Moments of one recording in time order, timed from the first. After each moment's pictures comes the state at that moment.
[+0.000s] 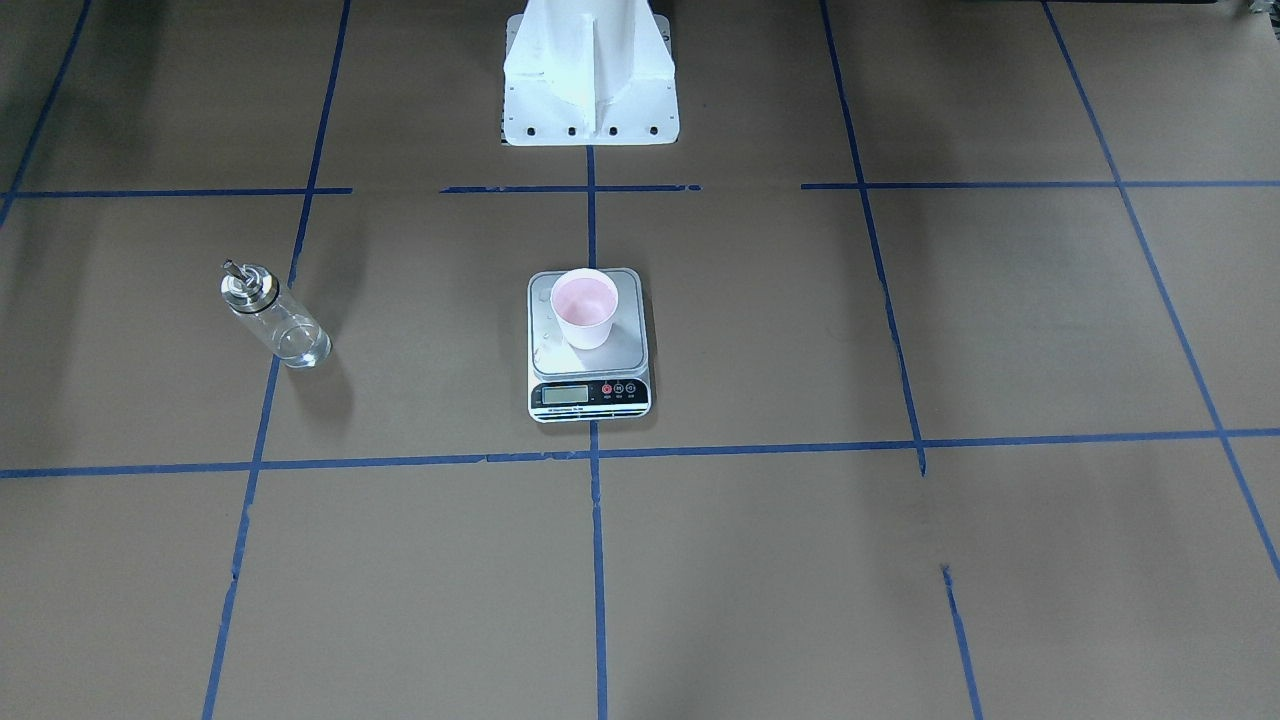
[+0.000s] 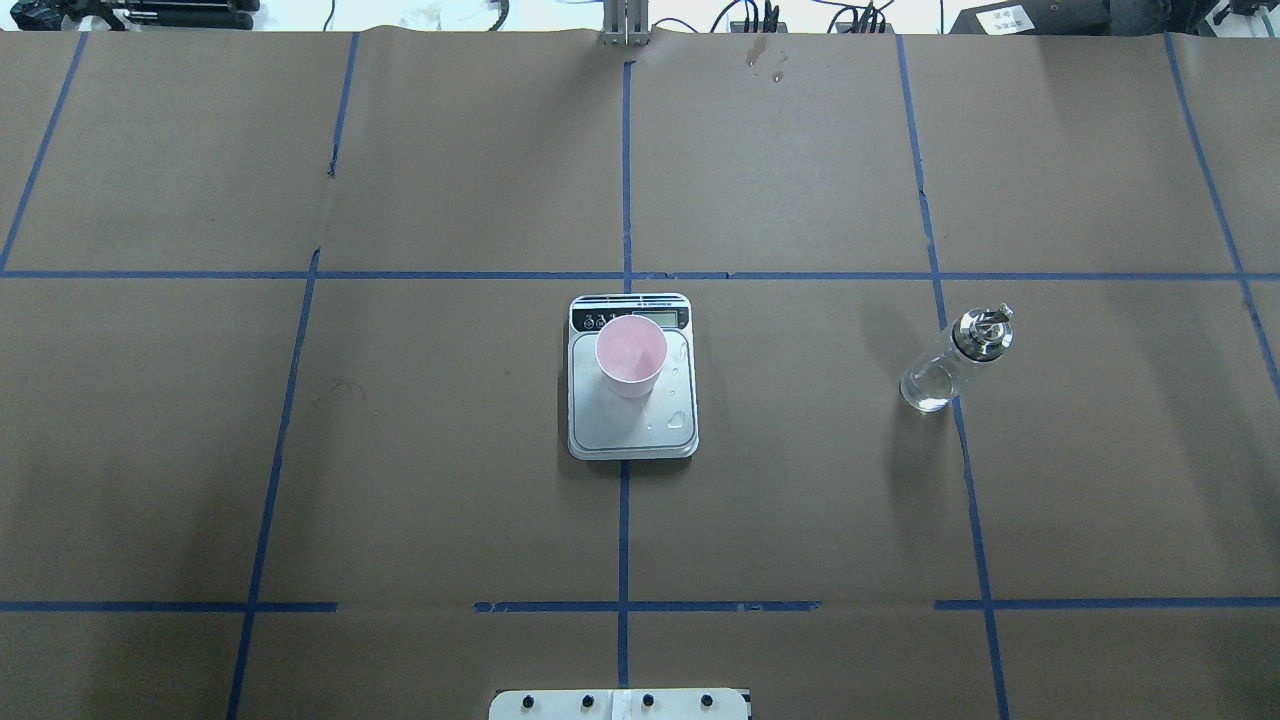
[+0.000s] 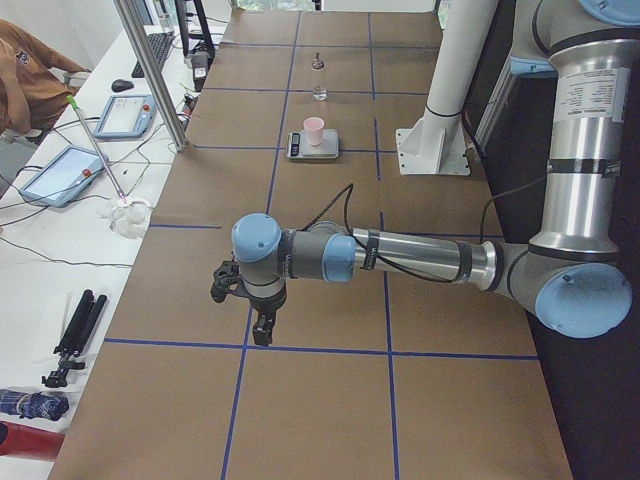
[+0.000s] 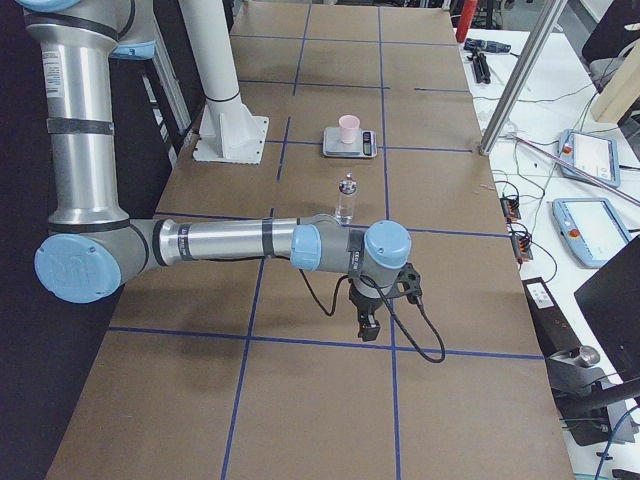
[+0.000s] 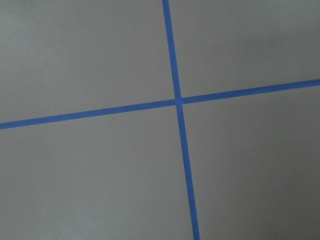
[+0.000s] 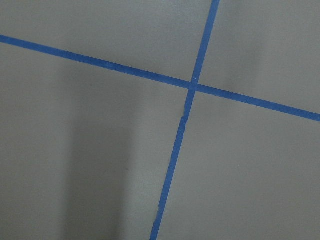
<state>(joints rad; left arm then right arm) -1.55 -1.57 -1.68 -1.53 -2.31 0.08 1.53 -1.56 1.65 -1.72 2.33 -0.25</state>
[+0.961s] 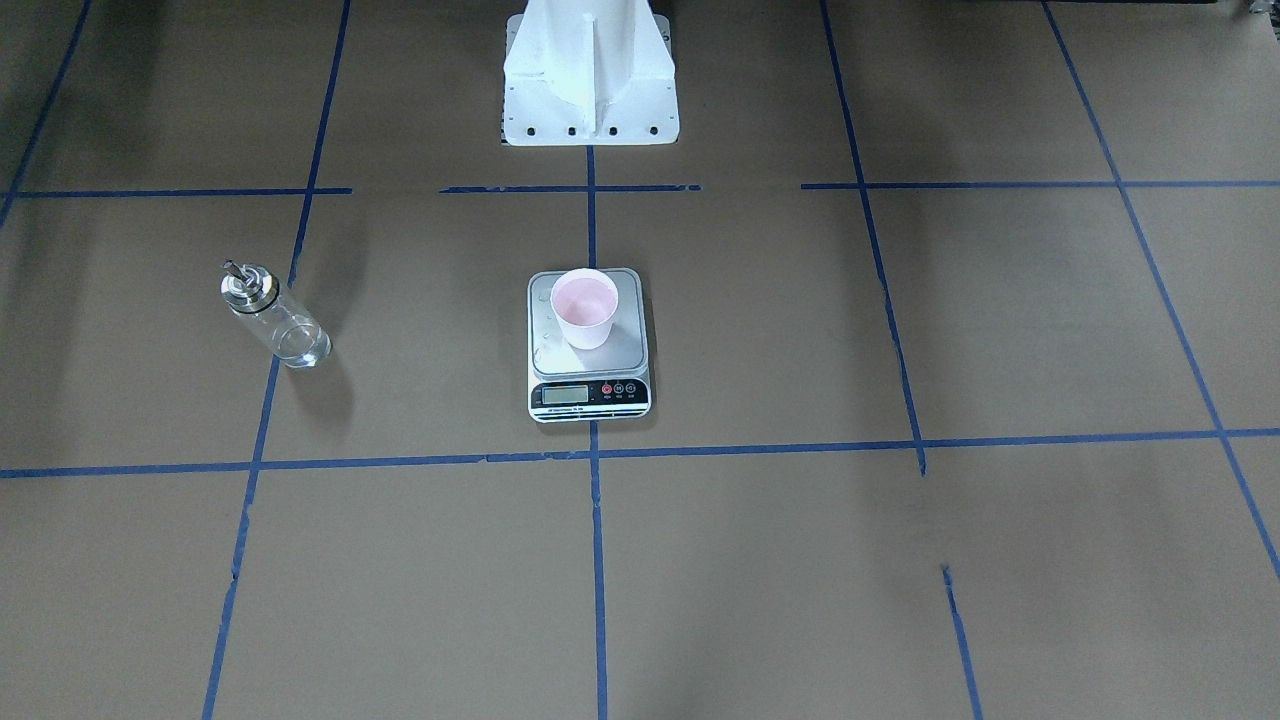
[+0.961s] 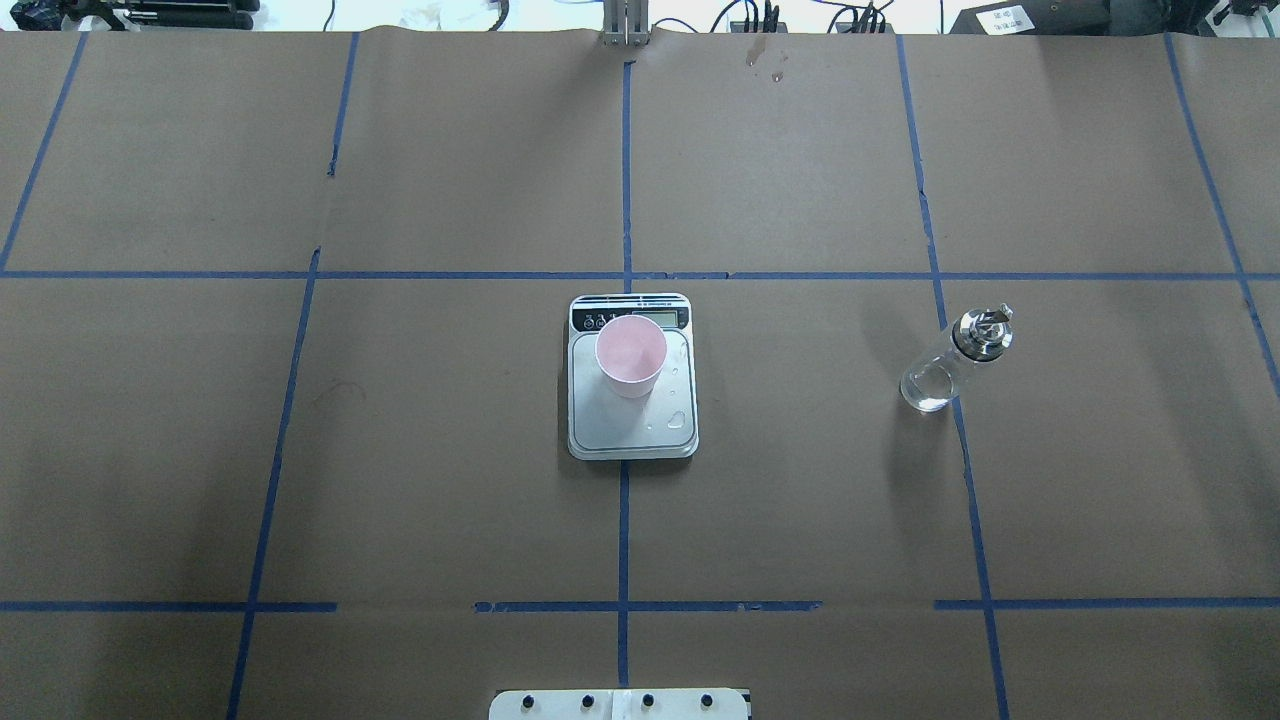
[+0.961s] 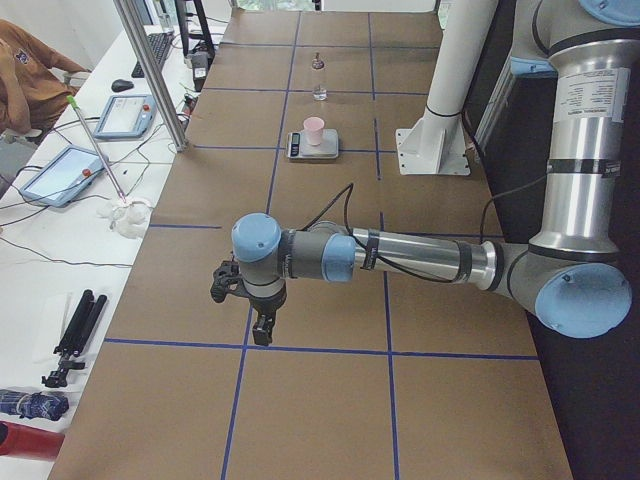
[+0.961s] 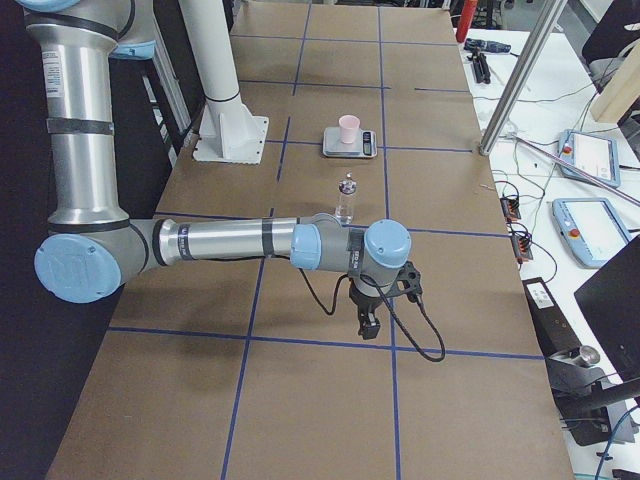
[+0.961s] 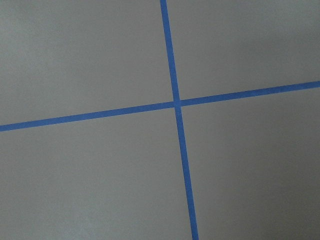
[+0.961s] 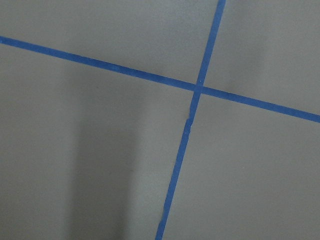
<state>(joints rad) -1.55 -1.57 -1.68 -1.53 -2.31 0.08 1.53 -1.56 1.65 -1.72 2.35 -0.25</state>
